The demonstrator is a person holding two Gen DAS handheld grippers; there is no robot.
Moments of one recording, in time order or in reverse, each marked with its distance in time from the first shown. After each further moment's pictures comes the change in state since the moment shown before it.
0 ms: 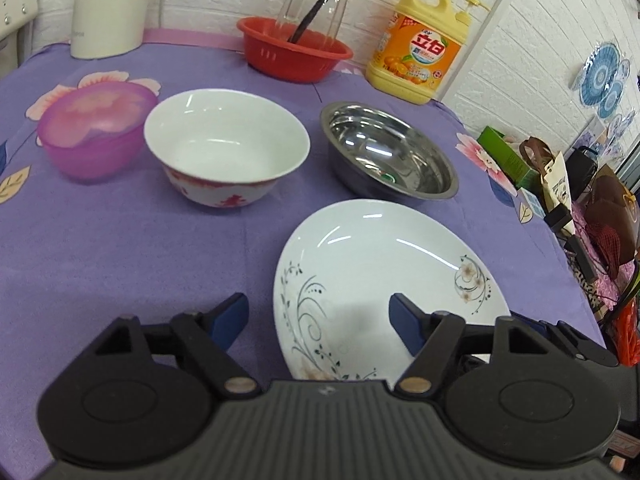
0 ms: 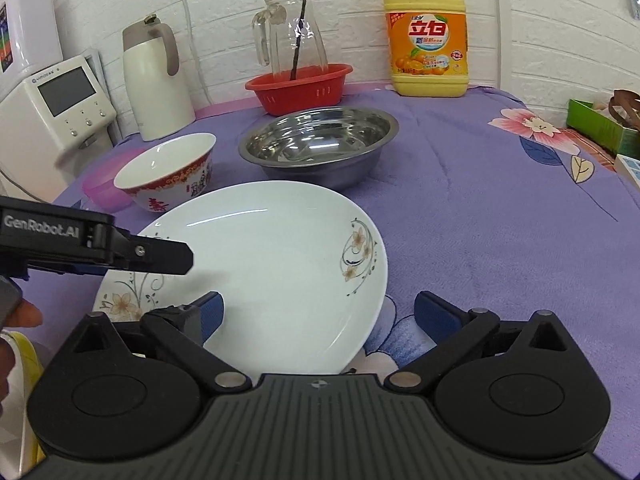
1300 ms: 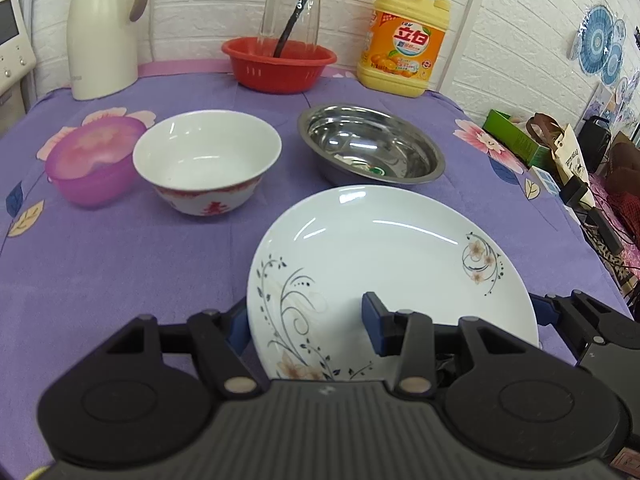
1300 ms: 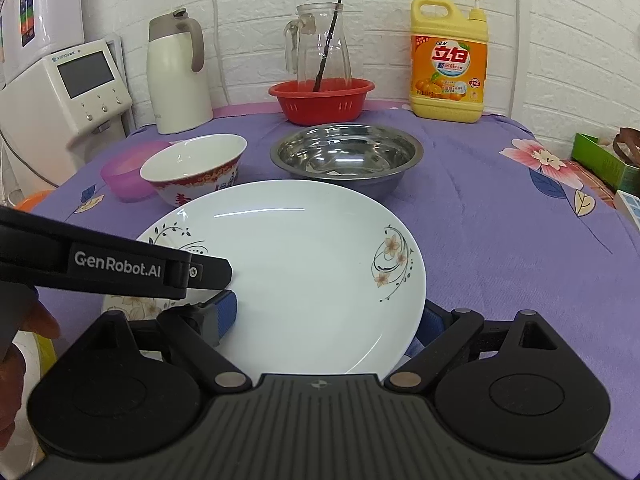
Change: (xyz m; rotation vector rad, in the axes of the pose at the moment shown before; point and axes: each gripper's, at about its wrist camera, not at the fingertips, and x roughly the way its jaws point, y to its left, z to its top) left arm -0.011 -0.036 -0.015 0.112 -0.042 0.099; right arm -0.016 0.026 0.001 -0.087 -0.027 -0.027
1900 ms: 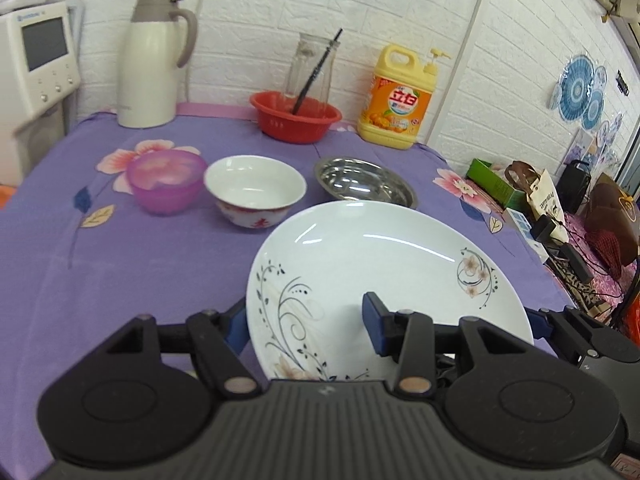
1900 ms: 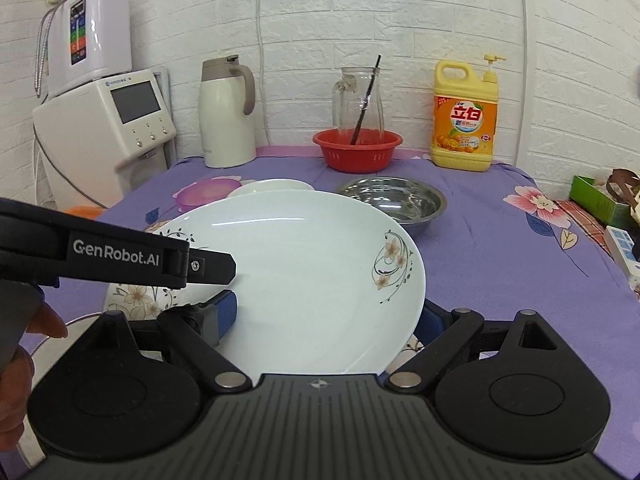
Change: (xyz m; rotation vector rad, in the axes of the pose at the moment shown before) left arm -0.115 0.019 -0.036 -0.052 -0.146 -0.012; right arm -0.088 0.062 -0.006 -0.051 -0.112 0.030
